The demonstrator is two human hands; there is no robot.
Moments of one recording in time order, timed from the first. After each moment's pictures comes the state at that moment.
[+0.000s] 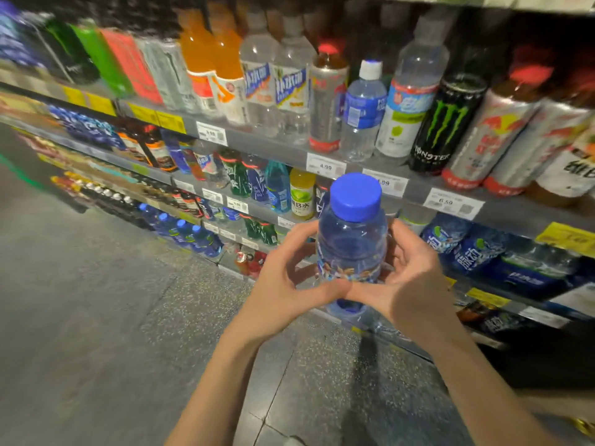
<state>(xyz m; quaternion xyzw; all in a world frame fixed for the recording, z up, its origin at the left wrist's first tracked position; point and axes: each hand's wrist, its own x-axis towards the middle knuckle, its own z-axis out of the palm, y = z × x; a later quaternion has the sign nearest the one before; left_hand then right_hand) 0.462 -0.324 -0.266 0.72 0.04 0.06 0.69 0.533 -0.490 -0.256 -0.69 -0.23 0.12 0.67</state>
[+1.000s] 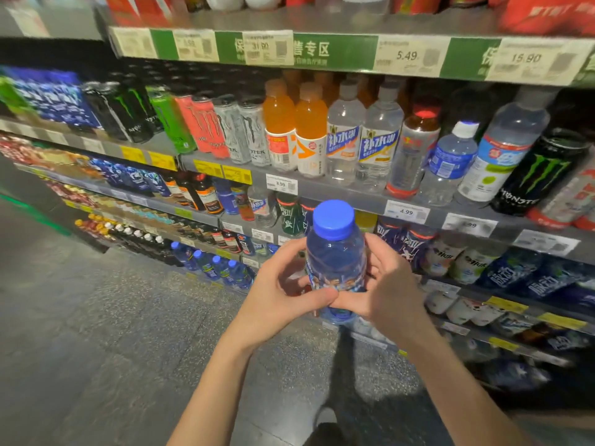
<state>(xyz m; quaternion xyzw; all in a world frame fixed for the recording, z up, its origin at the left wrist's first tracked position) 0.451 -0.125 -0.218 0.70 0.03 0.03 0.71 0.519 -0.295 -0.229 -0.71 -0.20 0.12 0.67</state>
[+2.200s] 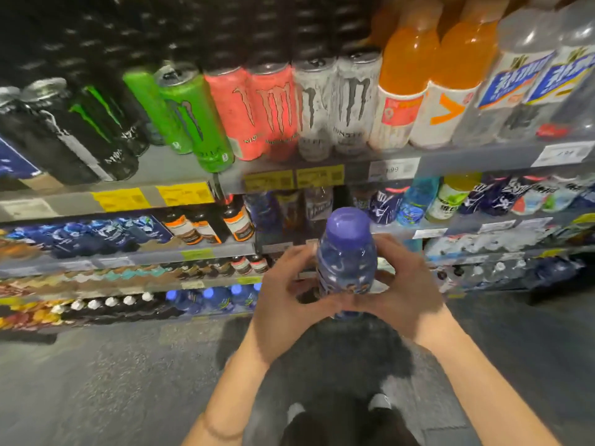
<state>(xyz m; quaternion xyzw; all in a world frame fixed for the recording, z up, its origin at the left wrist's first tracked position) 0.534 0.205 -0.320 0.73 -0.10 -0.05 0.67 0.536 0.021 -0.309 -0.80 -0.07 -0.01 0.59</state>
